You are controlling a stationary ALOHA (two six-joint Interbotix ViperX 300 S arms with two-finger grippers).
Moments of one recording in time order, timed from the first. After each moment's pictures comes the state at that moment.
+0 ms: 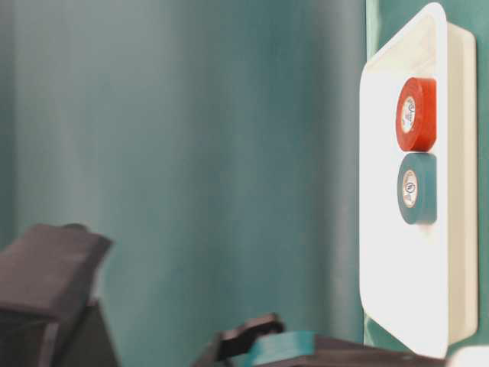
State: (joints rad) left arm -0.30 -0.03 0.42 0.01 0.73 -0.02; right arm -0.05 -0.80 1.13 -0.11 0.12 0.22
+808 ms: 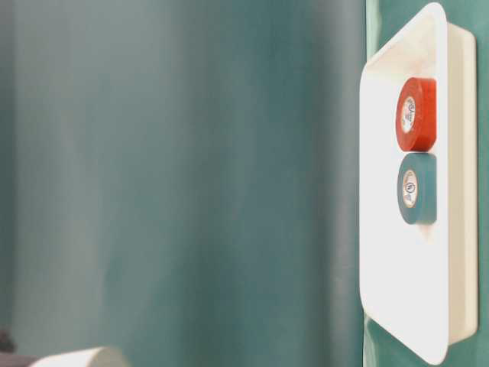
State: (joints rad) left arm -0.31 -0.20 0.17 0.01 1.02 -0.02; right arm -0.05 -0.80 1.13 -0.11 0.12 0.21
